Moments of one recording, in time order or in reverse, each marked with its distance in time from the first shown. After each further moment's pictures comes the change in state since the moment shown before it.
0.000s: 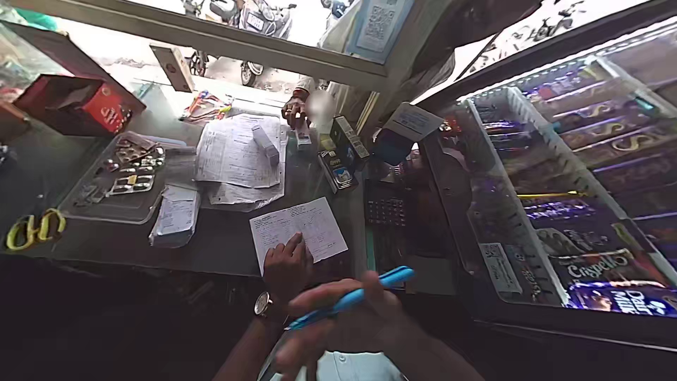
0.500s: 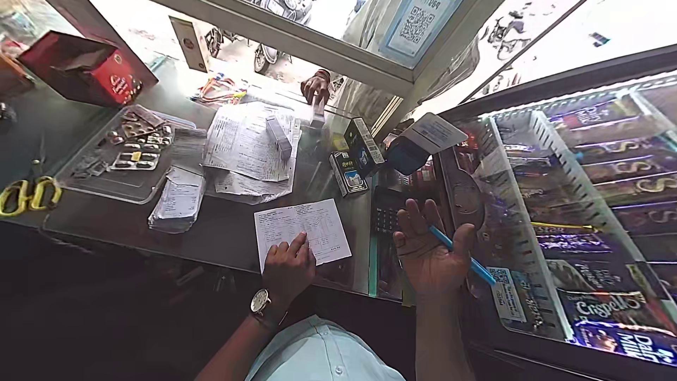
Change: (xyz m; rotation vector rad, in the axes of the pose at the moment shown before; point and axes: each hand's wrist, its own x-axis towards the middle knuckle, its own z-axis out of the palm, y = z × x) left_hand -0.005 -0.021 0.039 0.126 0.319 0.069; right_hand -0.070 -0.094 -0.081 -0.323 0.754 -0.681
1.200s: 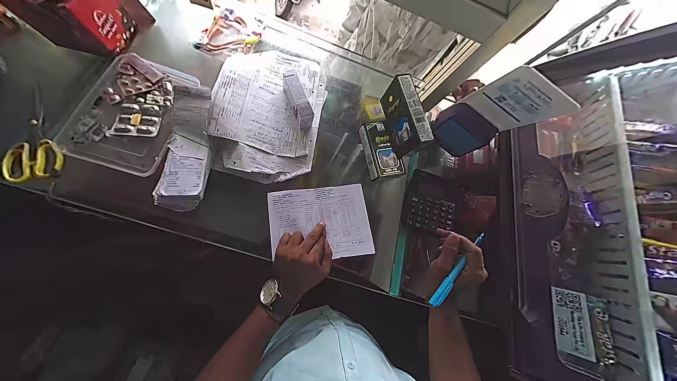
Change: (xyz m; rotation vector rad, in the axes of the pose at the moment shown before) left_hand -0.002 0.000 -0.003 -0.042 0.036 -0.021; right_hand -0.014 0.044 -0.100 -1.573 0.321 -0.706
